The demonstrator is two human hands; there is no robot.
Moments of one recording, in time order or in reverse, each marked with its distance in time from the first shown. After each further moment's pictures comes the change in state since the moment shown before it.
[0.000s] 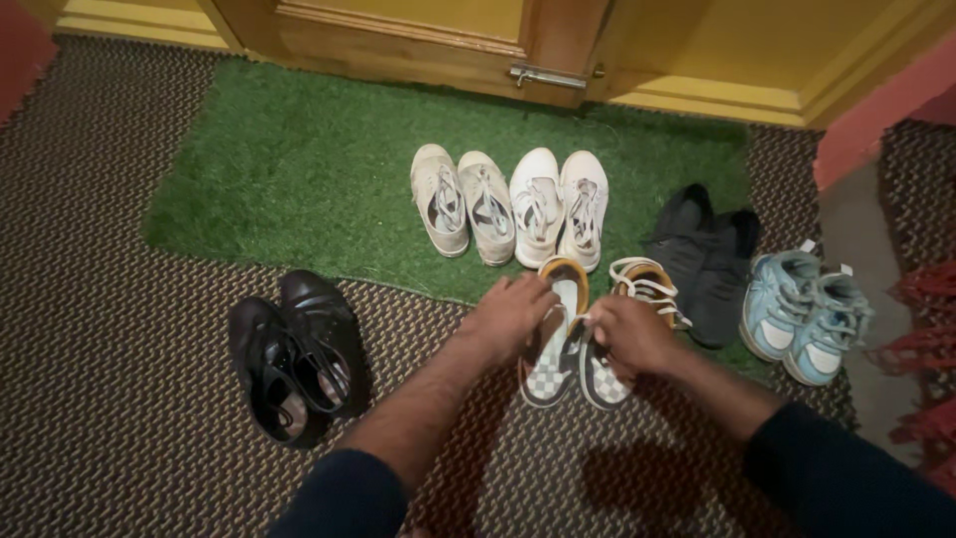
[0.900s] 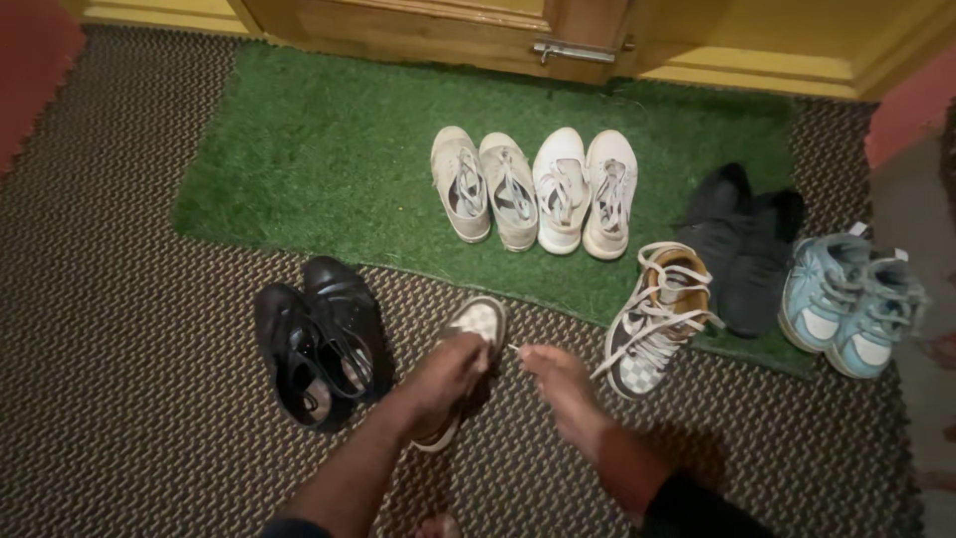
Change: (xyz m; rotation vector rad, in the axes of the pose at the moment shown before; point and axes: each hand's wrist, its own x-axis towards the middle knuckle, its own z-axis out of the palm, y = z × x) left_hand -0.138 -0.008 -0.026 -0.668 -0.209 -0.661; right_hand -0.007 0.017 0.176 0.754 0.094 0.324
